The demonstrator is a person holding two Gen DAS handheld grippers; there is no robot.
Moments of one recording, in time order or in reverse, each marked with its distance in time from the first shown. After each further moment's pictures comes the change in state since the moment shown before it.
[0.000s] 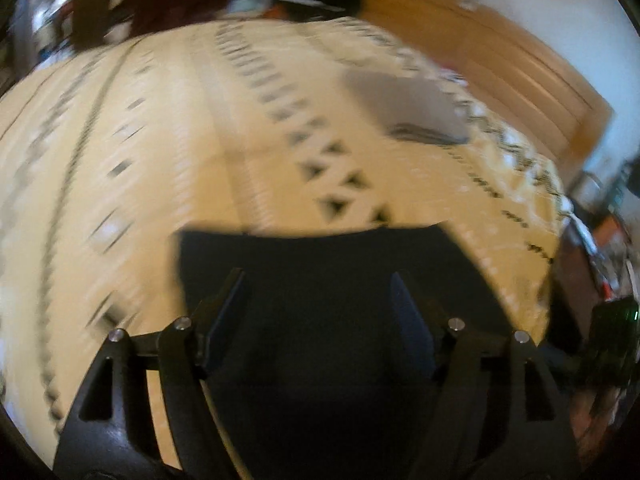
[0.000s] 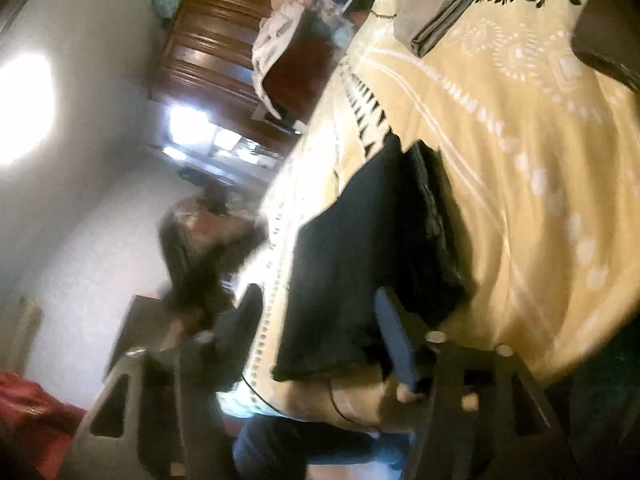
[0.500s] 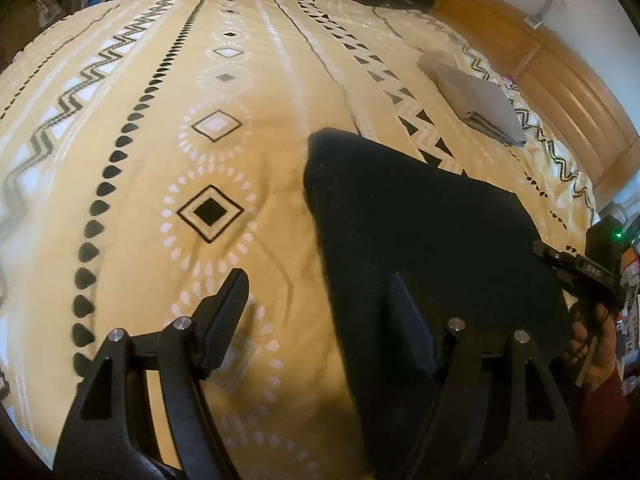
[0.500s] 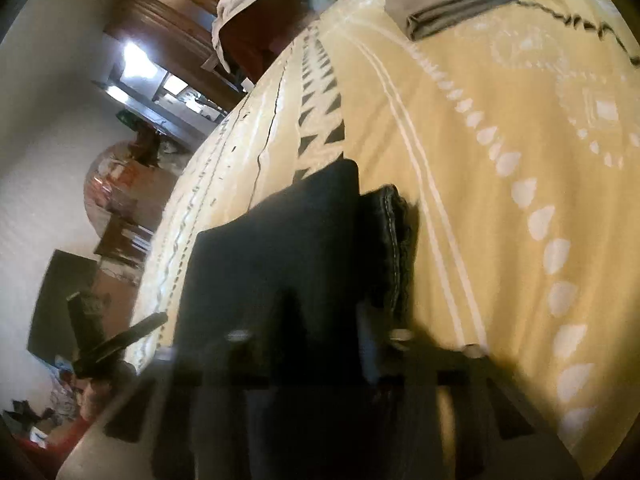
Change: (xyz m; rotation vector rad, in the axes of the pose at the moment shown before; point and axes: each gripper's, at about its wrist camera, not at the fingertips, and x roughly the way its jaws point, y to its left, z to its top) left arm -0.003 0.059 -0.055 -0.156 0.040 0.063; right arm 0.113 -0.017 0.073 -0.201 0.130 -0.288
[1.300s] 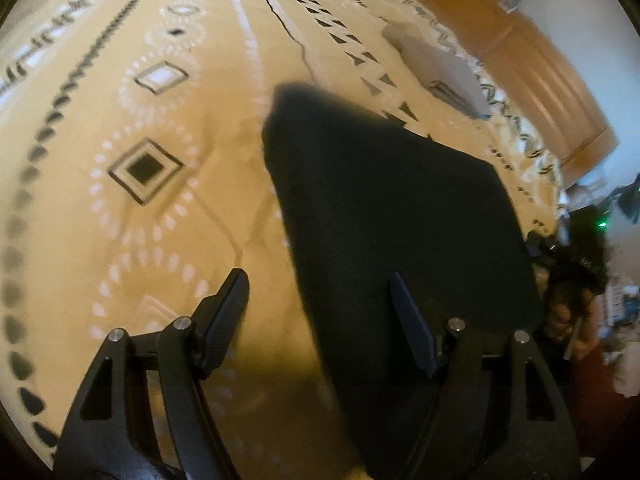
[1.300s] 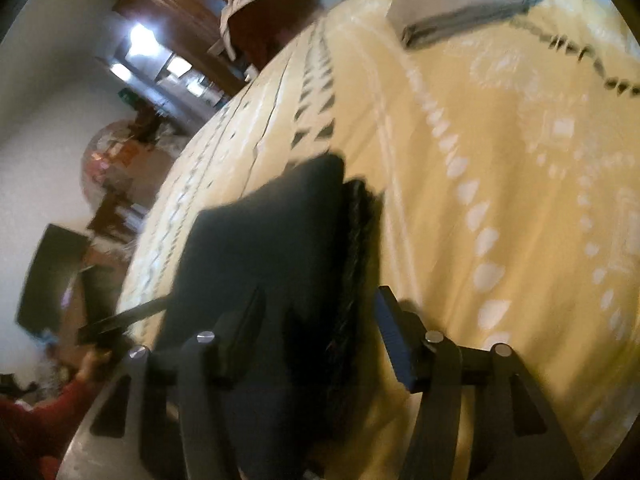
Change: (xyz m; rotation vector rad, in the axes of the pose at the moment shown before) left arm 0.026 0.006 -0.017 -0.003 0.109 -0.206; right arm -0.015 -0.017 -0.006 -0.028 0.133 0.034
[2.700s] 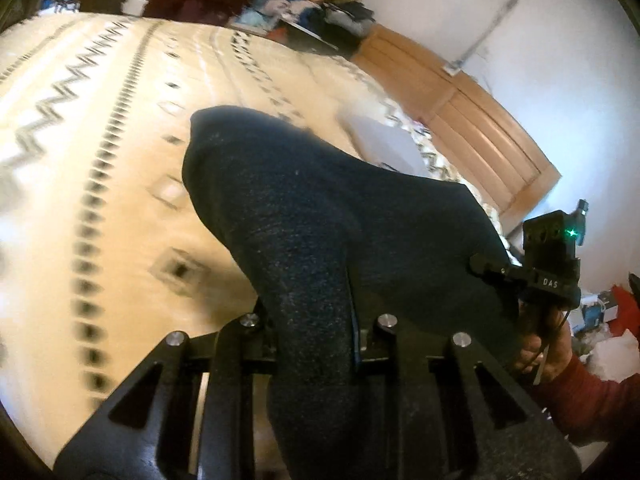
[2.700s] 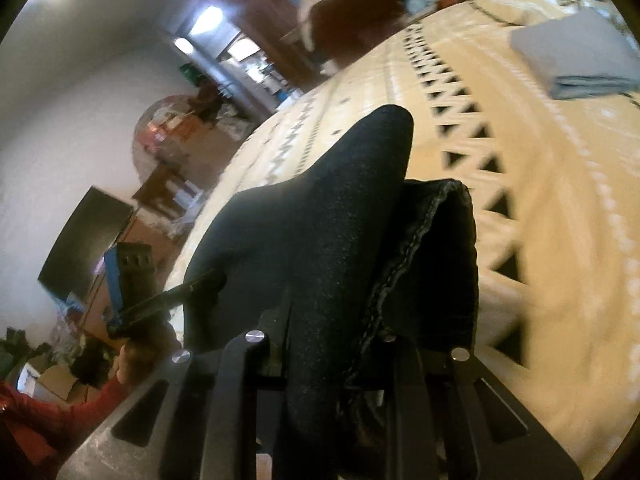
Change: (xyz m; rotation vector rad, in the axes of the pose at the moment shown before) left arm -0.115 0.026 0.022 0.060 -0.247 -0.129; right arm 0.053 0.202 0.019 -0.209 -0.041 0.105
